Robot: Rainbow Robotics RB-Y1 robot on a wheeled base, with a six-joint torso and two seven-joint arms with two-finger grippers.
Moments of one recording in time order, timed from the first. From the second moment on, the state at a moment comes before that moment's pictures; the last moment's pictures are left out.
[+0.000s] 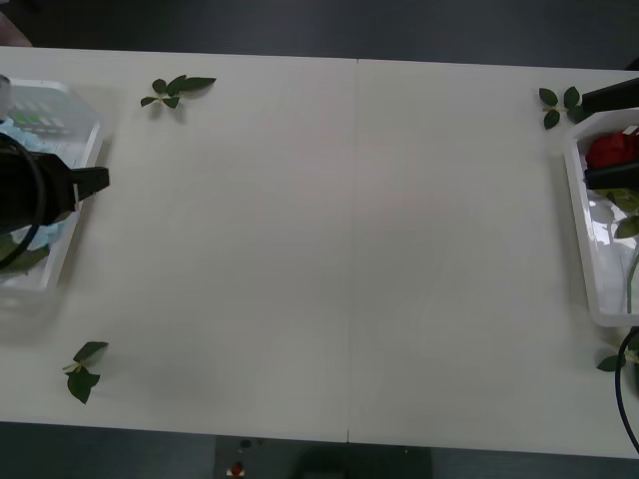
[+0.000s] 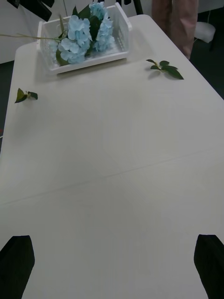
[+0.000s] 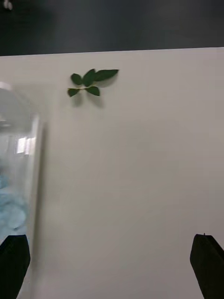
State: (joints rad) right arm -0.56 -0.66 -0.54 -1.64 -1.54 1.92 2.60; left arm 0.02 0.95 0.16 -2.45 0.71 1.17 -1.07
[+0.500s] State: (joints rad) right arm -0.56 -0.66 -0.54 -1.64 -1.54 1.92 2.60; left arm -0.04 0.96 -0.20 -2.32 0.87 0.64 -1.32
